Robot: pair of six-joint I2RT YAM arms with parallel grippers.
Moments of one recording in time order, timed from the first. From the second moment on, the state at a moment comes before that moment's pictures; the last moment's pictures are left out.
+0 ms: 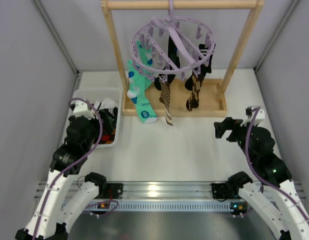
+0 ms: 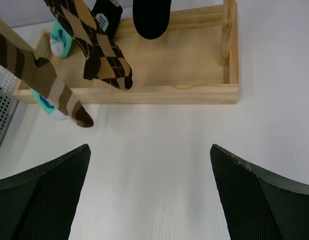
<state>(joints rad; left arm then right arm) -0.32 0.61 0.89 -0.68 -0.31 -0.35 0.43 0.42 0.74 -0.58 0.23 0.32</state>
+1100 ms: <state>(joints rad) -0.32 0.61 0.84 -0.62 -0.07 -0.52 0.74 0.87 0.67 0.03 -0.06 0.30</state>
